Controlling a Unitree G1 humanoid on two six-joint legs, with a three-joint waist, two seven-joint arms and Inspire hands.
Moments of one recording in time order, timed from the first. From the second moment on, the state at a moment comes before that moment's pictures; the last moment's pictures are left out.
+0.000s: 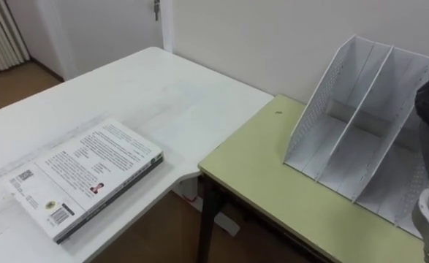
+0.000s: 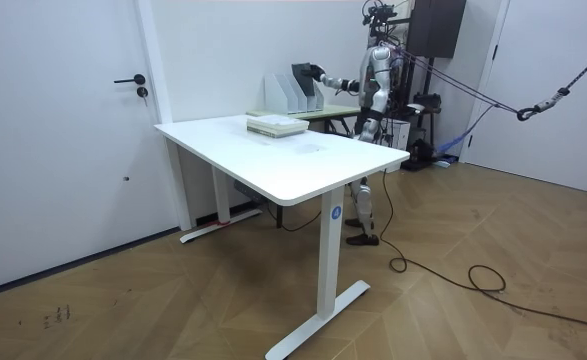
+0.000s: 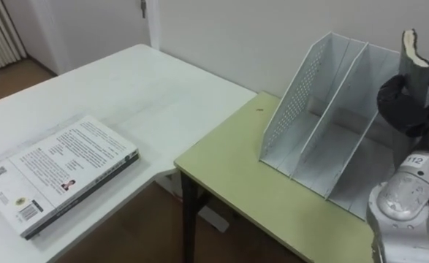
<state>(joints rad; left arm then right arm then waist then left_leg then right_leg) 0.23 0.26 -0.03 1.09 -0.42 0.00 -0.23 -0.28 -0.38 -0.18 0.28 0.02 -0.05 -0.67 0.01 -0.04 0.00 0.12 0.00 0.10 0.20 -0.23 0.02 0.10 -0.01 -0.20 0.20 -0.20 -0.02</state>
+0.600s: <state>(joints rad) 0.24 0.26 0.00 1.03 -0.34 0.07 -0.22 -0.37 -0.43 -0.18 0.41 0.17 0.02 -0.66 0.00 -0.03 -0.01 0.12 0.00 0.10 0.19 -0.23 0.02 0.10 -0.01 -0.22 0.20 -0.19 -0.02</state>
